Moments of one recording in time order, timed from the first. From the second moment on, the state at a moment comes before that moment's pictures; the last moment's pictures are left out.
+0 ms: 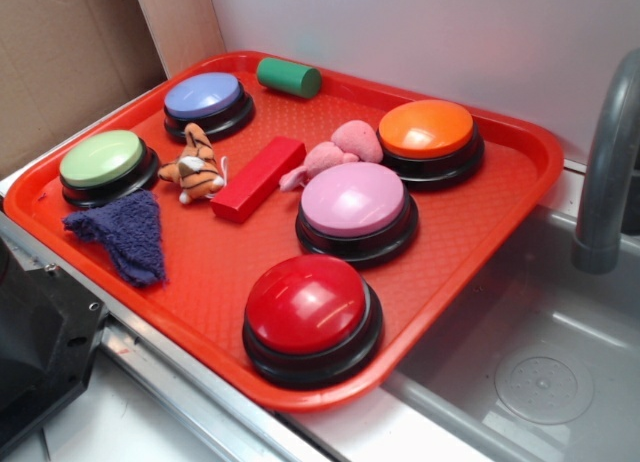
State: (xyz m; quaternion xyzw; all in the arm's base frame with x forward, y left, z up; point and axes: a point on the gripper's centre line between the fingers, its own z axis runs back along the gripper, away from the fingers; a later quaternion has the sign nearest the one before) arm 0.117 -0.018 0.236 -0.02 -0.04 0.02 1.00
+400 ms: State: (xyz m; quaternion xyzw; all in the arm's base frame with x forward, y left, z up) arm 0.114 -0.018 0.228 -0.02 -0.03 0.02 1.00
